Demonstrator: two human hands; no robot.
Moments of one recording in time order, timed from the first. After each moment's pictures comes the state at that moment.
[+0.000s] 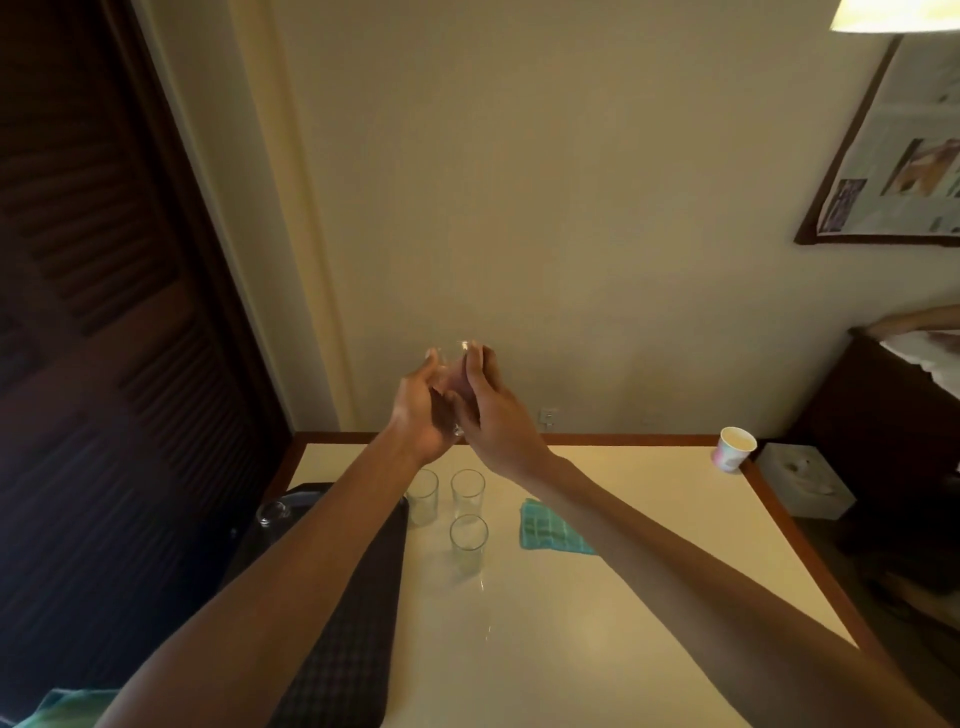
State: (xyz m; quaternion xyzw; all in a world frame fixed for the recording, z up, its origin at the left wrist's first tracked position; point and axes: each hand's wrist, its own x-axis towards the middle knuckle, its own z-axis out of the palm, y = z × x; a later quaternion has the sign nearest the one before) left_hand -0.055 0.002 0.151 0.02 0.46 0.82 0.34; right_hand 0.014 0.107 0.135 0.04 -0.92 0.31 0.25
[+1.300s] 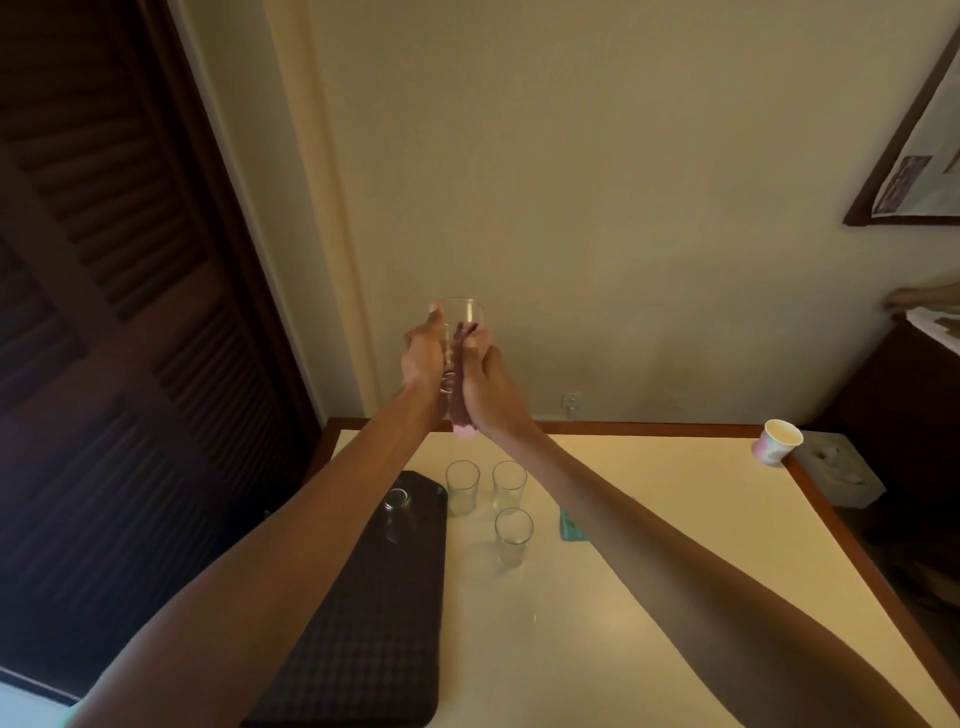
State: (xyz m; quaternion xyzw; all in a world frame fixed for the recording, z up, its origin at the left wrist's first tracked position) left_hand -0.111 -0.038 0.180 -0.04 0.63 0.76 0.17; right_hand -0.054 0.036 0.156 -0.08 -0.78 0.60 0.17
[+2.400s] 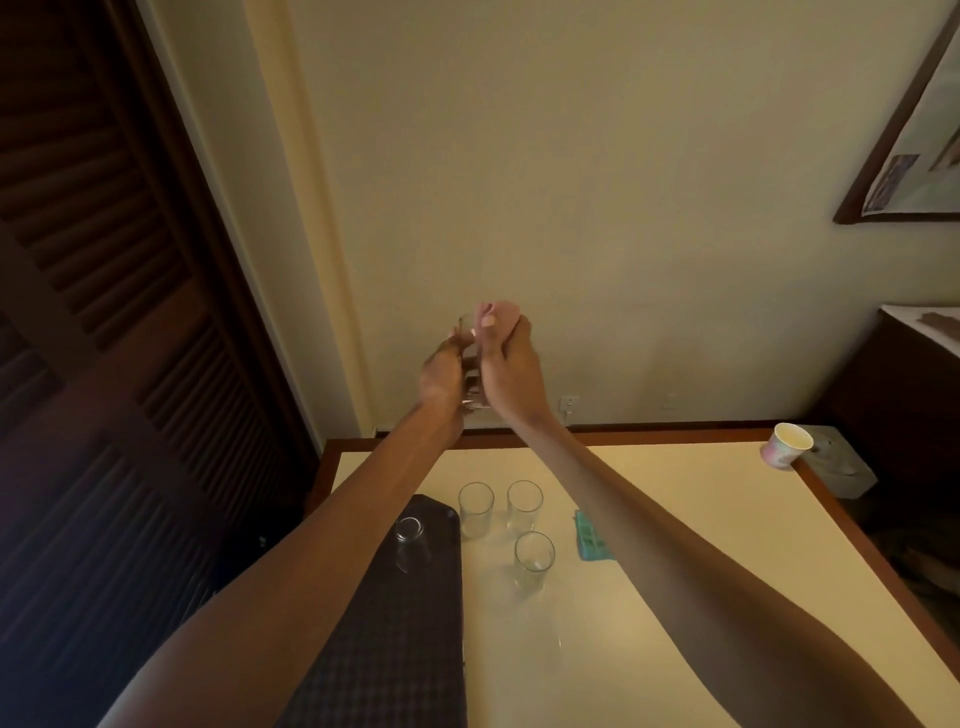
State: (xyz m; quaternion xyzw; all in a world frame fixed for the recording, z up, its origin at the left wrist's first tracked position) left_hand -0.150 -0.035 0.173 0.03 0.63 0.75 0.20; right_hand -0.111 0.038 0.174 -0.14 -0.77 0.53 0.31
